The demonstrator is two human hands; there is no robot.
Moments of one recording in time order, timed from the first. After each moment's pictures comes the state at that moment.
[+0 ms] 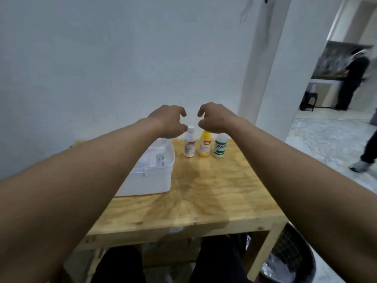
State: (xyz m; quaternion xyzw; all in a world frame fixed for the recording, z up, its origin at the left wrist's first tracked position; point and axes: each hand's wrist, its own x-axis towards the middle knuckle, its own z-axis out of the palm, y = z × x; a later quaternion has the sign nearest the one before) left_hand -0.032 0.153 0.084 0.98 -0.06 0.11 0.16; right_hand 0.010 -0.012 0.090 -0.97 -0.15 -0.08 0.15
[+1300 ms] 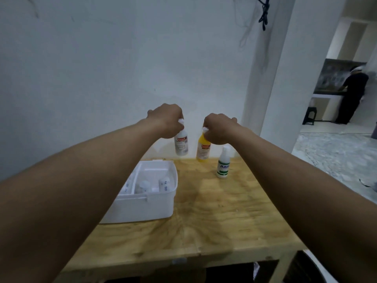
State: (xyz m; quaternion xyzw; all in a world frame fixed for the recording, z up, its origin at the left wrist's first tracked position) left_hand -0.006 0.161 0.130 0.98 -0.04 0.17 0.11; right_hand 0.039 -0.010 0.111 -0.98 -0.15 -0.14 0.03
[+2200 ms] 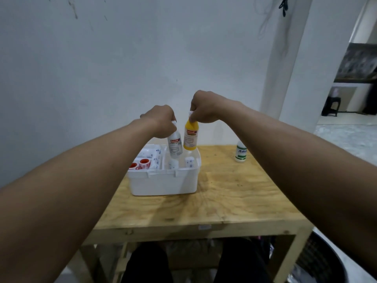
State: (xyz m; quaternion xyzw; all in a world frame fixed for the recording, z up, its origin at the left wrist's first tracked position) left_hand -0.070 0.223 0.106 0.98 0.03 0.14 0.13; right_hand -0.022 0.074 0.141 -0.96 -0.24 -0.12 0.09
